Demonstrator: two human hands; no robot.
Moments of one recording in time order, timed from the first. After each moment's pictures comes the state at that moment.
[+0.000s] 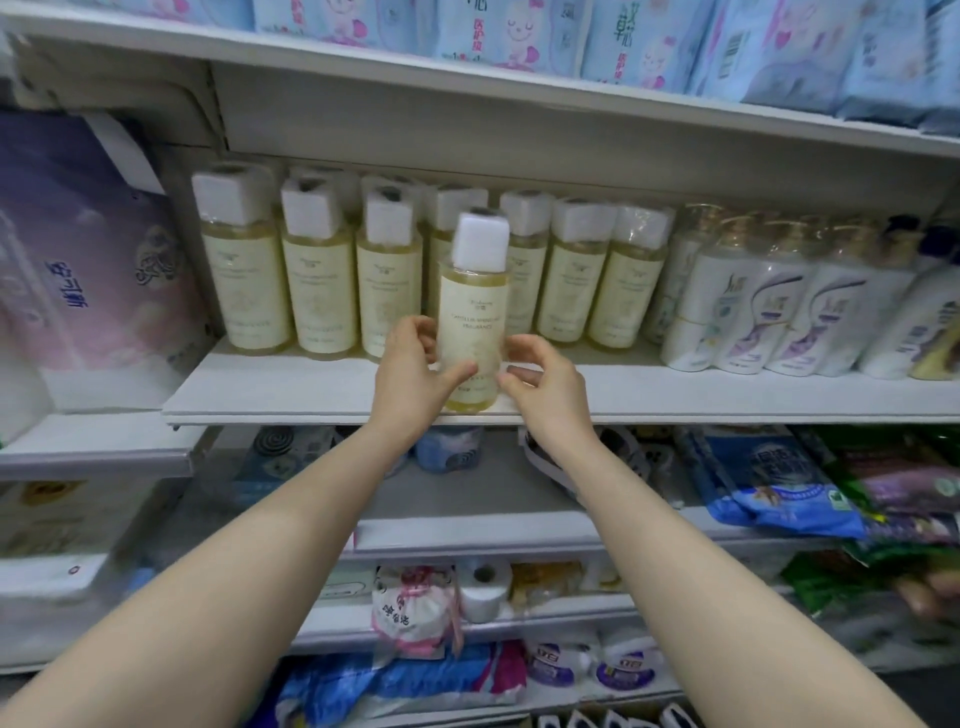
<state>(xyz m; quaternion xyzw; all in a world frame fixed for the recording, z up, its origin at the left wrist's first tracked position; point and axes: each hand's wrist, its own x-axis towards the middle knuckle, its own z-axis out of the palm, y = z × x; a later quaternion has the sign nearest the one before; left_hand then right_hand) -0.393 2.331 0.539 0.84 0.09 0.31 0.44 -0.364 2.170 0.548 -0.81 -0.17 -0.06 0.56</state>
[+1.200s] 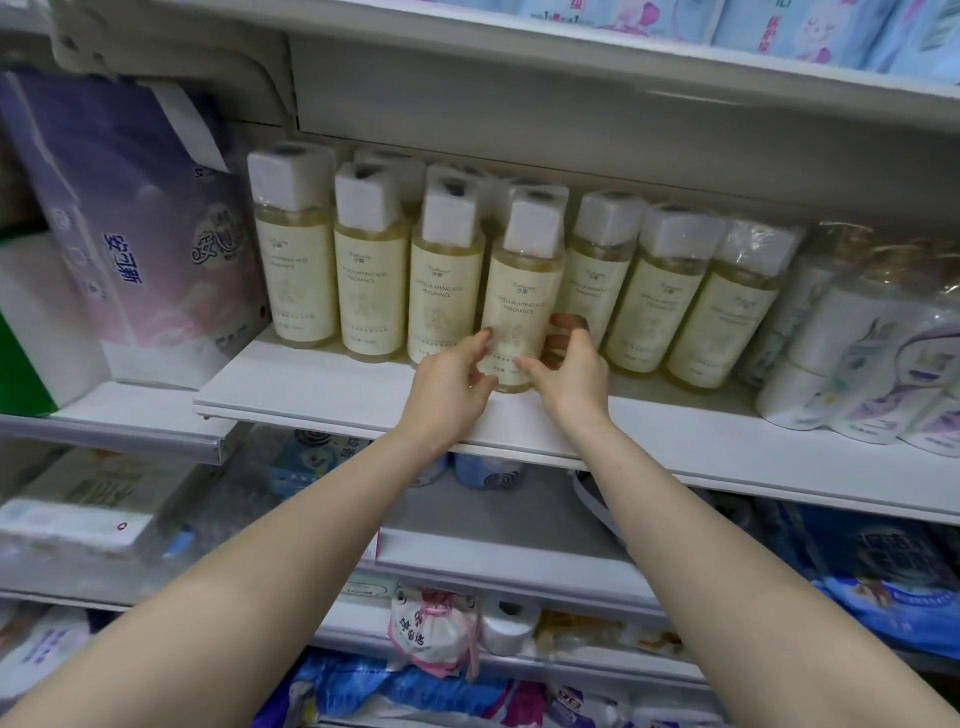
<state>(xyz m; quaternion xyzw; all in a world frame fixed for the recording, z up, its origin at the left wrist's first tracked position) -0.354 2.354 0.521 0.87 0.08 0.27 0.40 -0.274 2.225 0.541 -0.83 -0.17 -0.07 0.52</state>
